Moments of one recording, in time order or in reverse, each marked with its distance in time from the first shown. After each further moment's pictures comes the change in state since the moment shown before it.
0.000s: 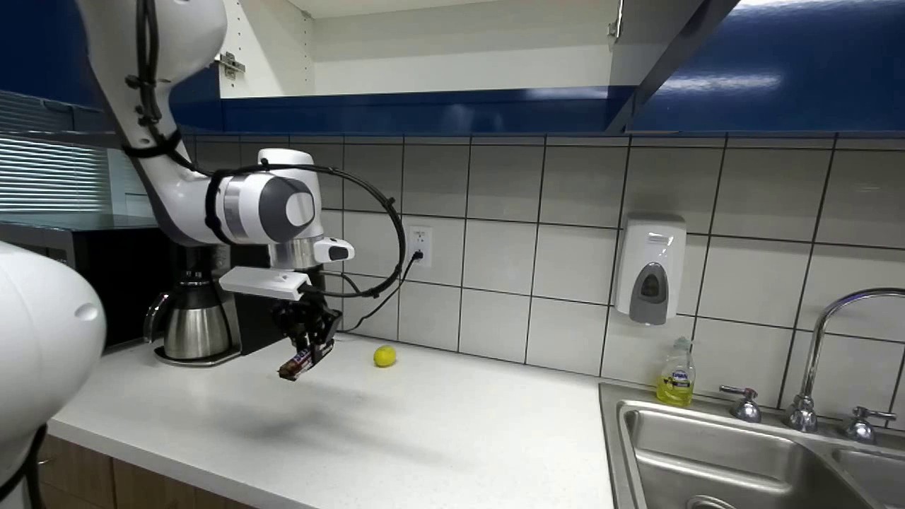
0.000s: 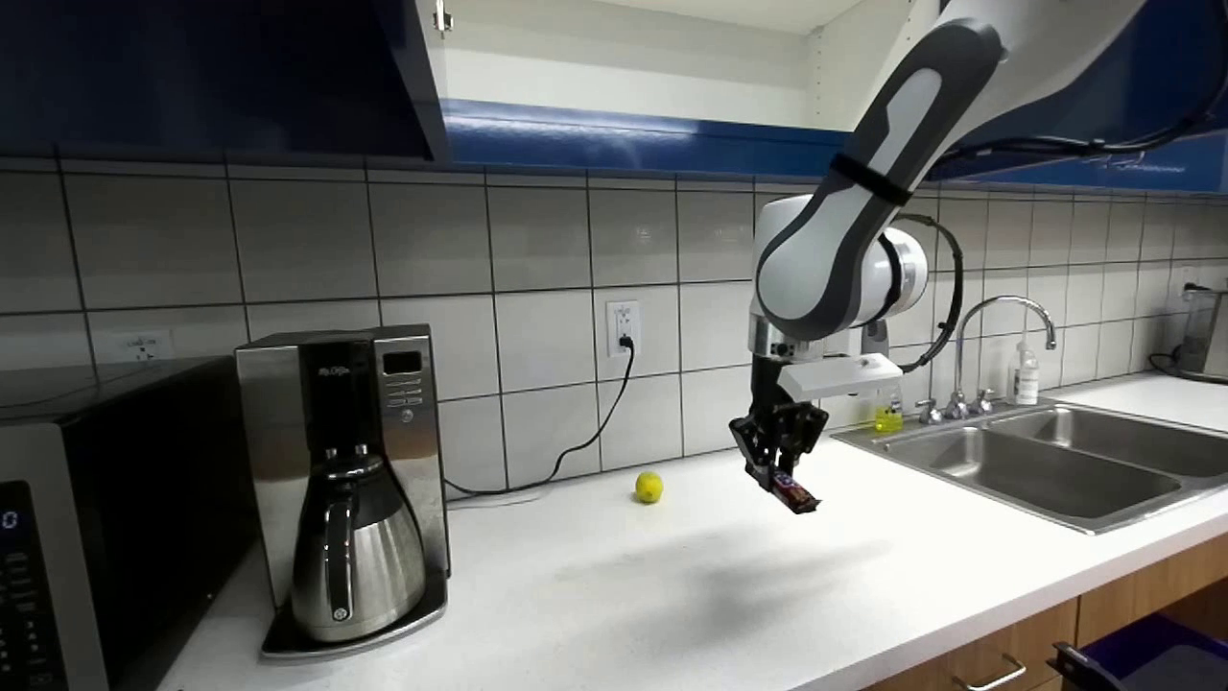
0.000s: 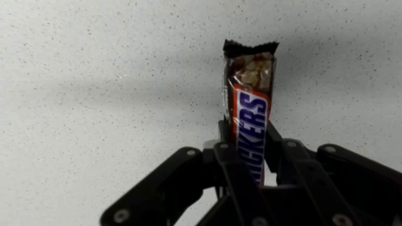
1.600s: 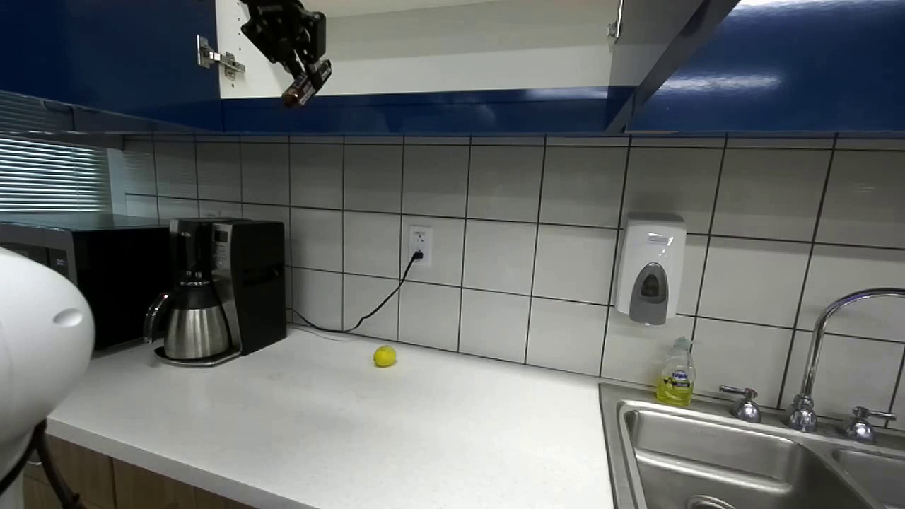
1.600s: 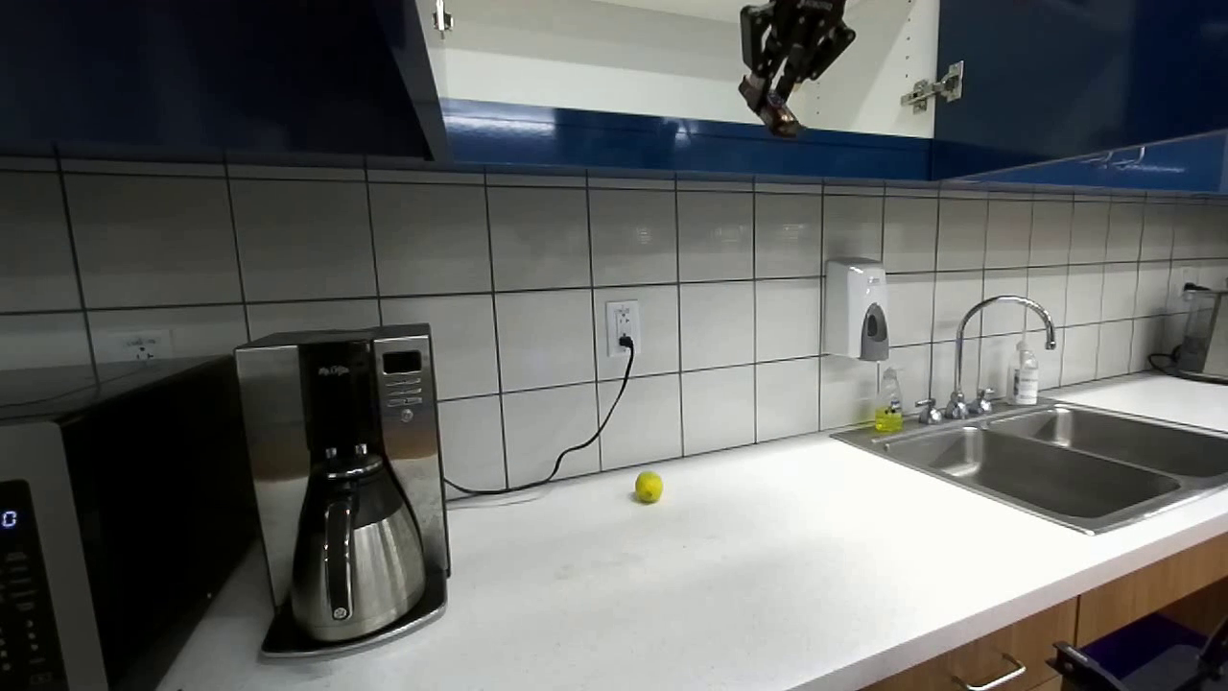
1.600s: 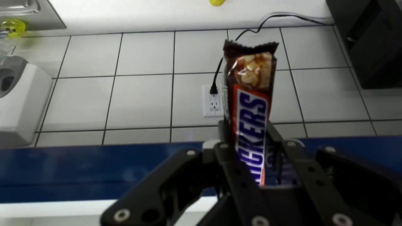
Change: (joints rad) arm -0.077 -0.635 0.097 0.411 0.002 -0.424 0.000
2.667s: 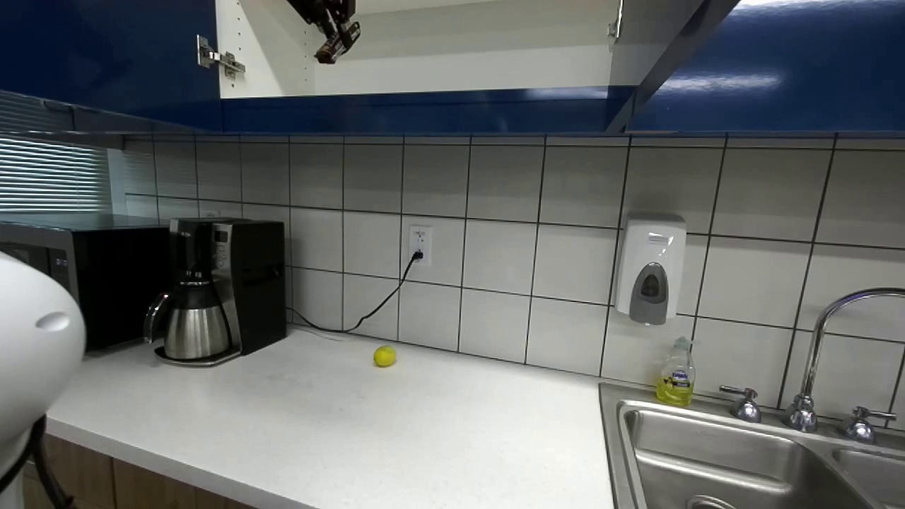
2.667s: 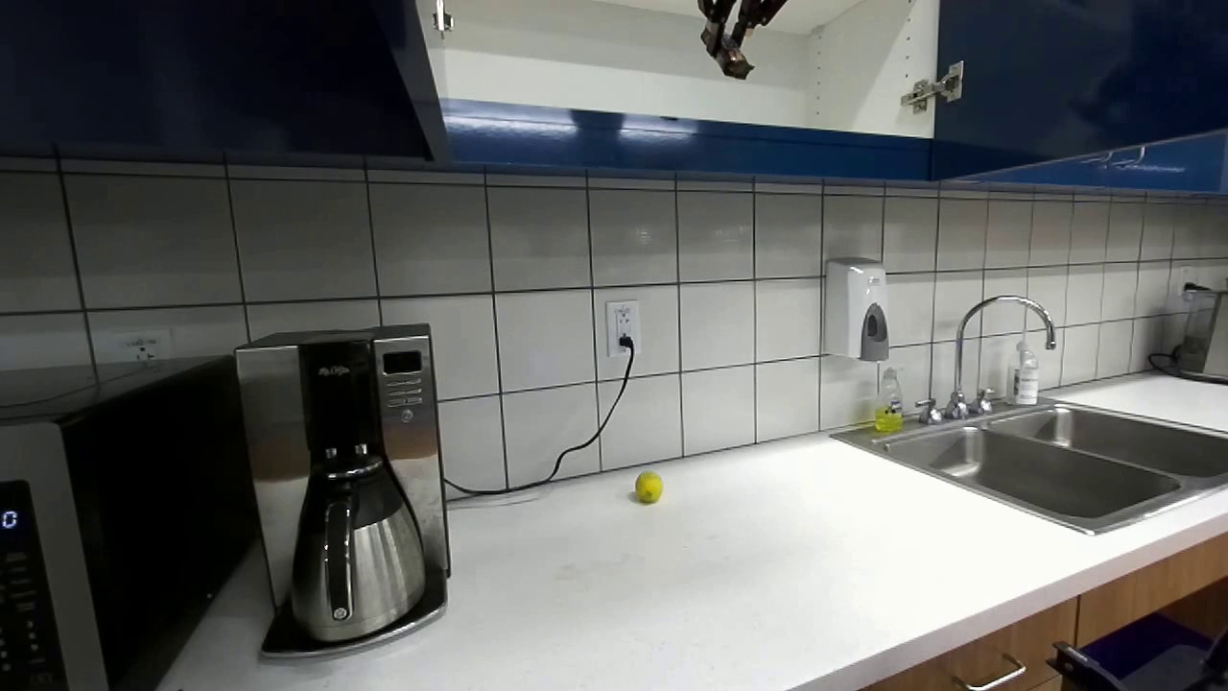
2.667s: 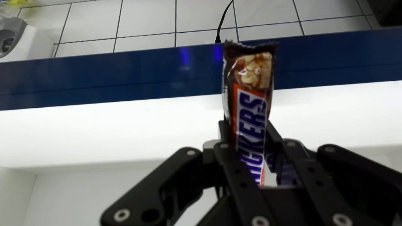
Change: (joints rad) arm -0.056 0.347 0.036 0.489 -0.036 -0.132 0.047
